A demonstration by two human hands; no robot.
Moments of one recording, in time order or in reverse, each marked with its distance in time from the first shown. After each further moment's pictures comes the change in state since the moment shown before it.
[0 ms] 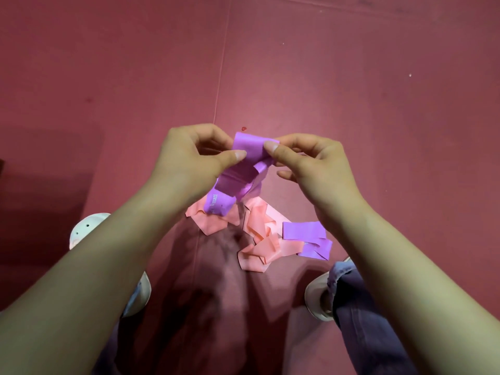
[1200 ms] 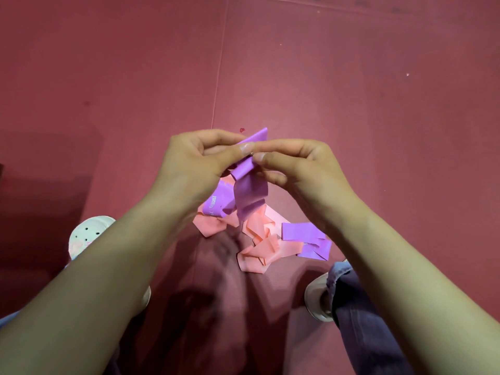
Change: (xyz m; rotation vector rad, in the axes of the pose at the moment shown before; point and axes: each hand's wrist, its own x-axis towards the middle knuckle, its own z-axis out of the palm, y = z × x) left_hand -0.004 0.002 0.008 -0.317 -0.076 -0.077; right_hand -0.001 0.000 0.000 0.213 -0.218 0.043
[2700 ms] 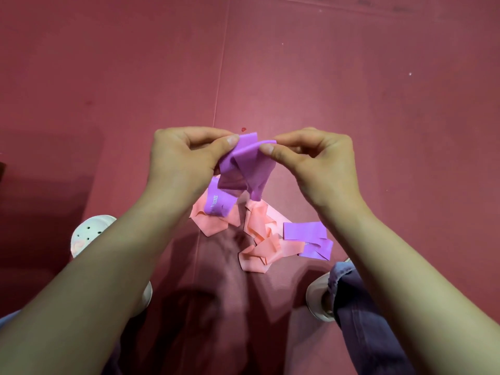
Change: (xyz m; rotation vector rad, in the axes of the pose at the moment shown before) left_hand 0.005 -0.003 -0.009 0.088 0.183 0.073; right_hand 0.003 -0.001 0.000 -0.291 0.333 -0.195
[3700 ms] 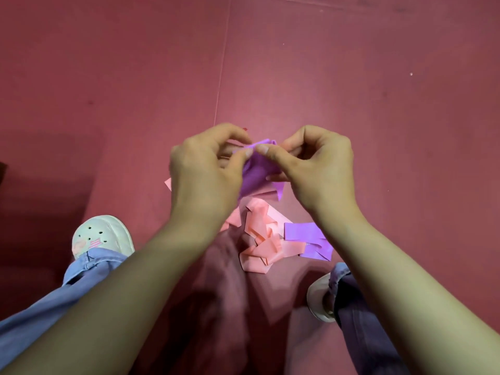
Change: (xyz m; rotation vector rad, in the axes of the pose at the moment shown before) left_hand -0.018 -0.002 0.019 0.282 0.066 0.291; right_hand -0.002 0.002 0.006 -0.033 0.055 0.032
